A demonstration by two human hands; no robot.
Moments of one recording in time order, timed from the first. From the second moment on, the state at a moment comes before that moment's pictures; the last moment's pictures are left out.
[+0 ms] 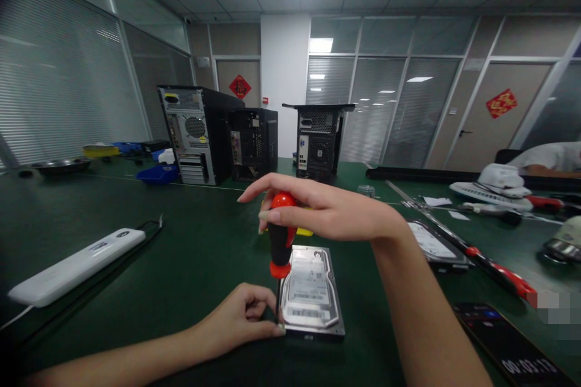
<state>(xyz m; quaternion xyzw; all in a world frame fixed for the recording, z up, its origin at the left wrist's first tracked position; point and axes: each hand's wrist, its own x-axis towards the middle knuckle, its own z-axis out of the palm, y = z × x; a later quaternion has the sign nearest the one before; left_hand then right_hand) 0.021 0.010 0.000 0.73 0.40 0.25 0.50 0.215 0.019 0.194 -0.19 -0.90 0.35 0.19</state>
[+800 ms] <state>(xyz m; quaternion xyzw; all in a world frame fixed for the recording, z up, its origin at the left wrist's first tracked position) 0.020 0.012 -0.002 0.72 0.40 0.26 0.51 0.203 0.018 0.193 -0.21 -0.91 0.28 0.19</state>
